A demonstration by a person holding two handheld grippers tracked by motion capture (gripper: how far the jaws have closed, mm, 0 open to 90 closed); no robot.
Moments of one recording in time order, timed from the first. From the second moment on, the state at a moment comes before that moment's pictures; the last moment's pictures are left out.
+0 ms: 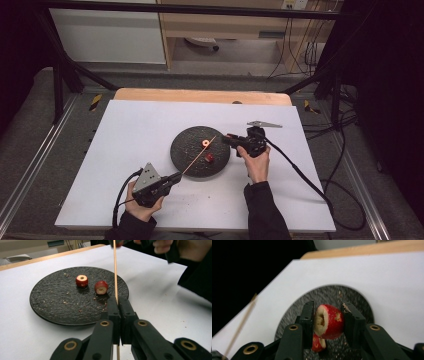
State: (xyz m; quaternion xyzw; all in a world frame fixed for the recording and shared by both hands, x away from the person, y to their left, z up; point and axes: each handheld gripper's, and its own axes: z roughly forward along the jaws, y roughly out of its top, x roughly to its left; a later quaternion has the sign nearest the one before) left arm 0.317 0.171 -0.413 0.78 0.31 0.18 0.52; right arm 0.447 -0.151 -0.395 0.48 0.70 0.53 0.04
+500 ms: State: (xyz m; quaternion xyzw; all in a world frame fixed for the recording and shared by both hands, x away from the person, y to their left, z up) left arm 0.318 0.171 -0.414 0.78 0.31 0.18 0.52; right arm 0.445 -0.123 -0.446 0.48 0.74 0.47 0.03
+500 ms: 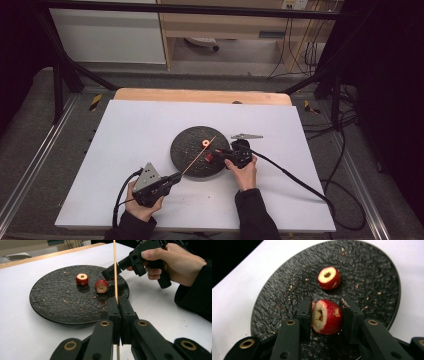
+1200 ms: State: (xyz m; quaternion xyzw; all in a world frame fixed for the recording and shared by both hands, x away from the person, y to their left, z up) left arm 0.320 0.172 -0.414 0.78 0.32 0.18 0.51; right arm 0.415 -0.151 -0.411 0.43 0.76 0.49 0.08
